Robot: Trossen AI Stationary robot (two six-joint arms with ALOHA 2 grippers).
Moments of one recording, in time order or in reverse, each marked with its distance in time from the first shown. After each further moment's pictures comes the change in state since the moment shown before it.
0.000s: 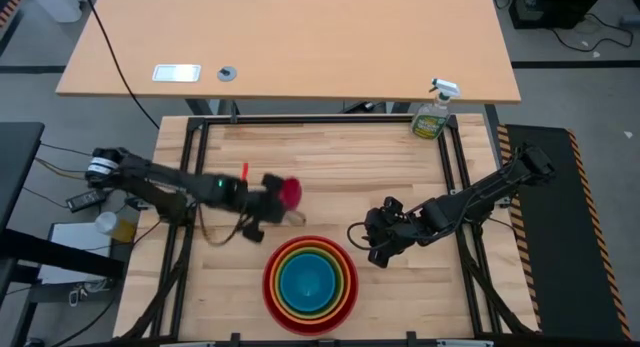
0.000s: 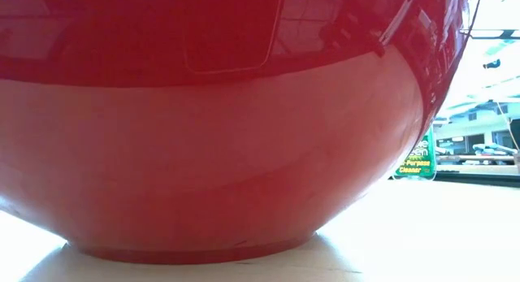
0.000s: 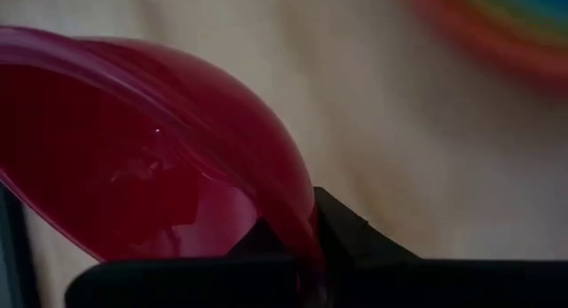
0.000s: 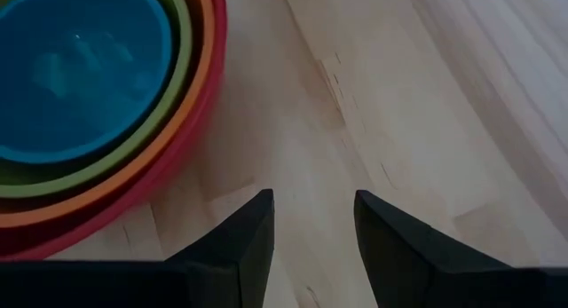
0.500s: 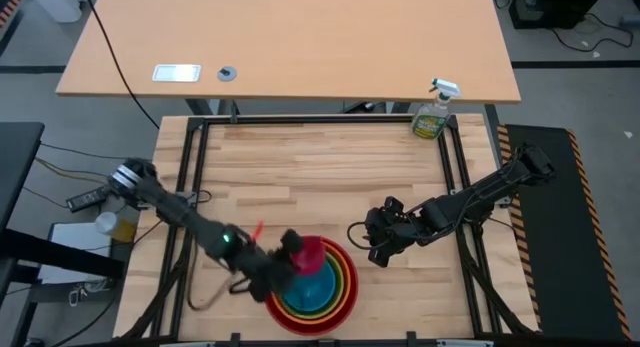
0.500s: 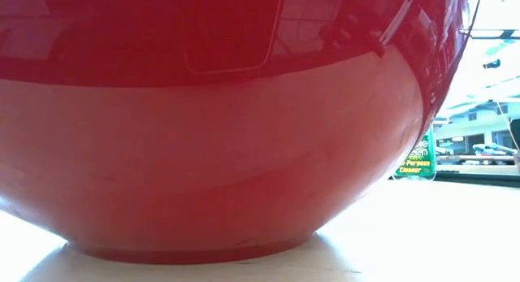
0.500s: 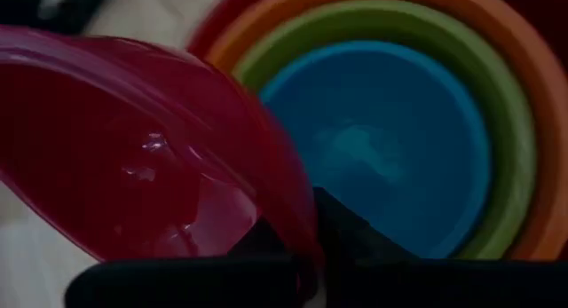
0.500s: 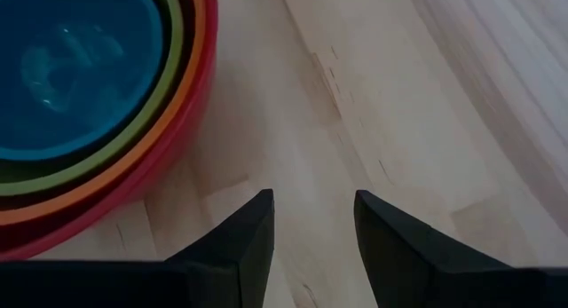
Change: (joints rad) left arm -0.404 0.273 0.309 0.085 -0.072 -0.013; right arm -0.003 0.000 -0.013 0.001 -0.003 0.006
